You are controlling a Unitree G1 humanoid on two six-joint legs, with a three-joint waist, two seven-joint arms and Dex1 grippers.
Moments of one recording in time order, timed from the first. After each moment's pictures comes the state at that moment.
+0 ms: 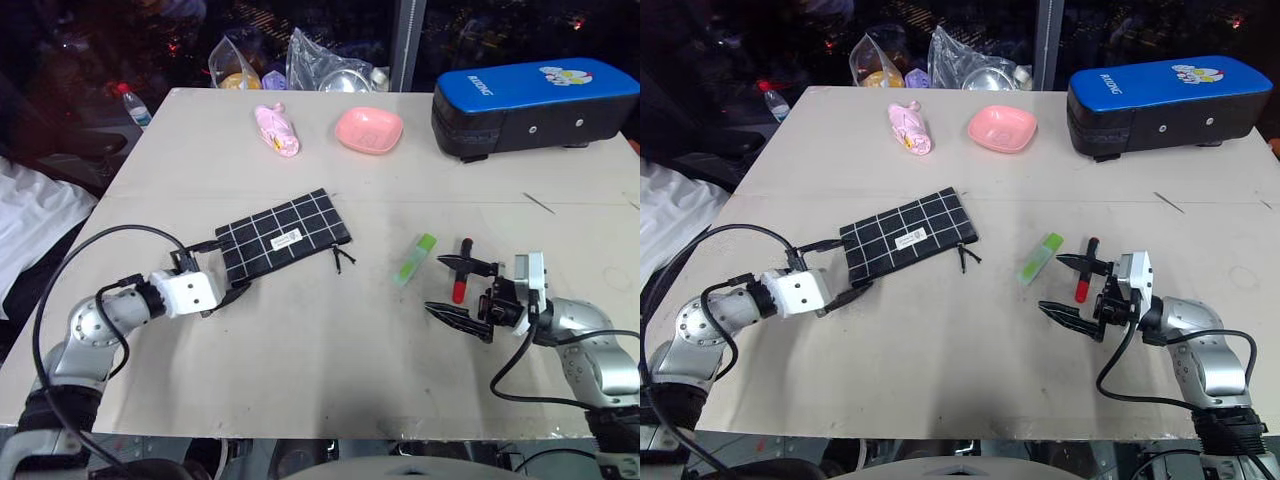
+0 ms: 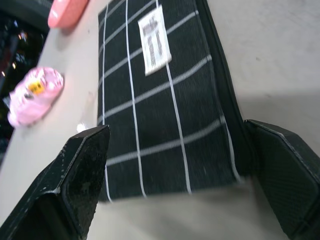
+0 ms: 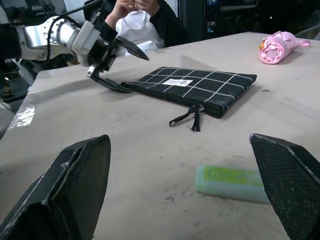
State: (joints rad) left arm -0.19 0.86 0.07 0.44 0.14 -0.75 -0.77; right arm -0.06 -0.52 -0.05 -0.10 0.55 0.06 1.19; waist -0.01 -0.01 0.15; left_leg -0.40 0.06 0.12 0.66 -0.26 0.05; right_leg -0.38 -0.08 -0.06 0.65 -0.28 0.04
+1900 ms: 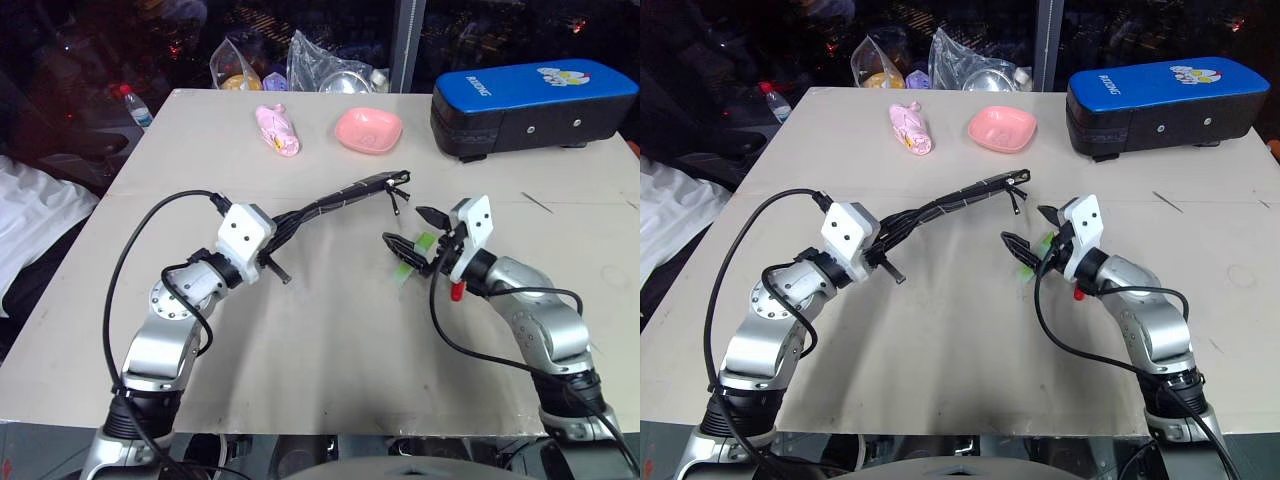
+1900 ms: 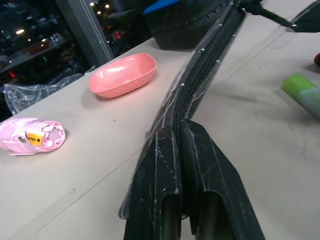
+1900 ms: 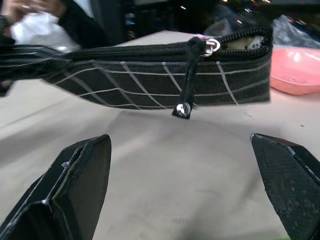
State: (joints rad) left arm -0.18 0.55 0.02 -0.29 -0.19 0.16 -0.58; right arm -0.32 -0.31 0.05 -0.27 0.40 0.53 0.53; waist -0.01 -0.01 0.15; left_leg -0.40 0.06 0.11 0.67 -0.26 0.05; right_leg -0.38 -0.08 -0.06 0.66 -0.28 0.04
